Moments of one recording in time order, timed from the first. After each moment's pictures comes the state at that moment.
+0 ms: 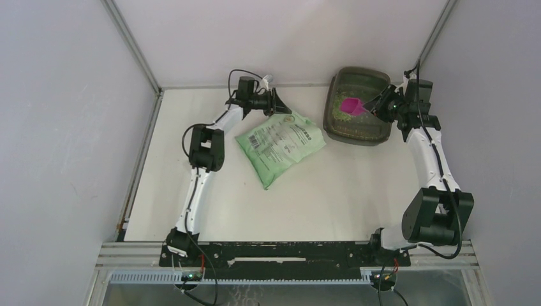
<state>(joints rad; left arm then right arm) -0.31 2.72 2.34 -0.15 1.00 -0.62 -0.16 1.43 1.26 -0.39 -0.39 0.49</state>
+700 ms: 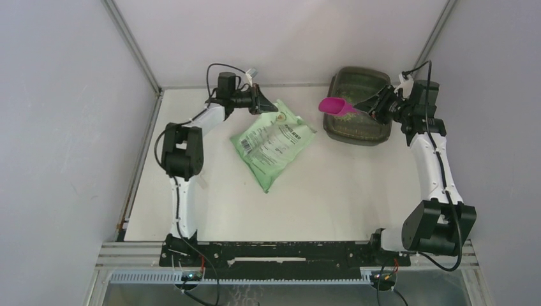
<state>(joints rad) -0.25 2.33 1.85 0.00 1.03 -0.65 -0.17 1.37 1.26 -0.40 -0.68 0.62</state>
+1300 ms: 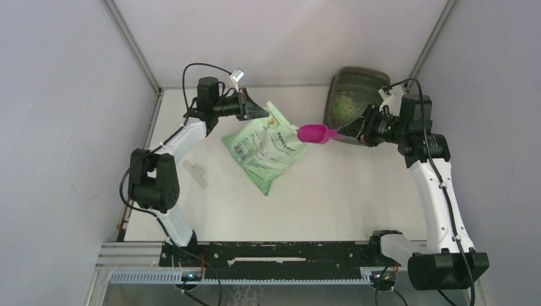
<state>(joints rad) -0.25 1.78 1.35 0.07 0.95 -0.58 0.01 1.12 1.26 -0.75 -0.74 0.58</state>
